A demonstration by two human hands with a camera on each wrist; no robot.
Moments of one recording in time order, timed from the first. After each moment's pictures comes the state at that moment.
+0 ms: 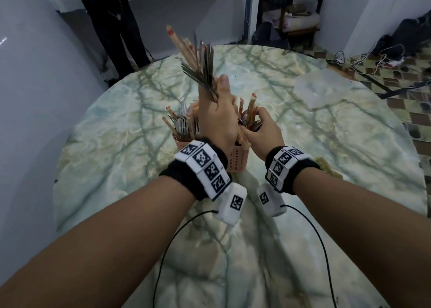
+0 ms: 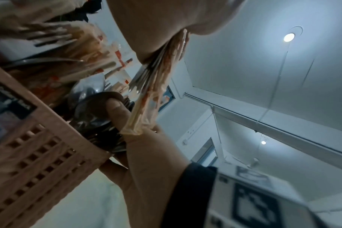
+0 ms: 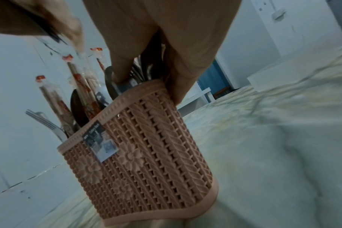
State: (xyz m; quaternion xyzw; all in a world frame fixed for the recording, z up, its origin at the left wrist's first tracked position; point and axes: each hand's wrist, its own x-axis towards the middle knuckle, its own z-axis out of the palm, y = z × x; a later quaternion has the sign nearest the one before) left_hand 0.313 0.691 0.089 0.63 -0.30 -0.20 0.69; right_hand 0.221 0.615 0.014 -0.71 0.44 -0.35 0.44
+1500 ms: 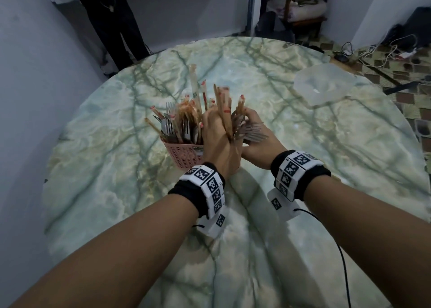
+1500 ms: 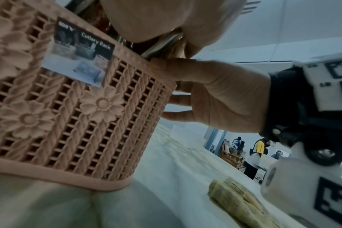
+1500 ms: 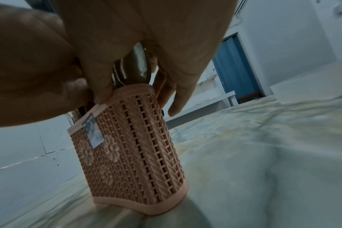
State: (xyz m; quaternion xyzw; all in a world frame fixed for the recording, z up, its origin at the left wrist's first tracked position) left_hand 0.298 0.664 0.013 0.69 -0.47 -0.04 0.56; right_hand 0.197 0.602 0.010 -0.78 0.27 -0.27 0.49
